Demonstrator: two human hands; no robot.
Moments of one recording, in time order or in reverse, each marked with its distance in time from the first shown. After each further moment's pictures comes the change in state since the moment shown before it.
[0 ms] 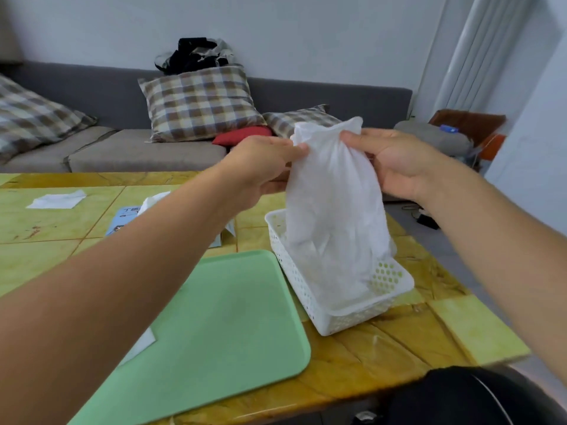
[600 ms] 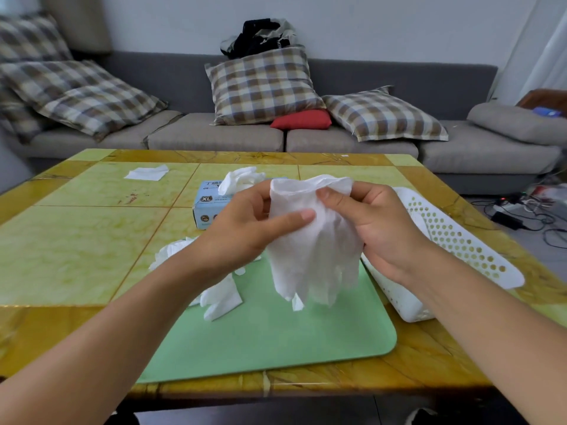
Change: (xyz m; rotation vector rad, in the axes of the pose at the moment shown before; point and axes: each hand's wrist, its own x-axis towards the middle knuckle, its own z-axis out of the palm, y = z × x) left_hand -0.122 -0.082 -0.110 0.046 -0.031 0.119; right_hand -0.055 0.102 0.150 0.068 -0.109 -0.092
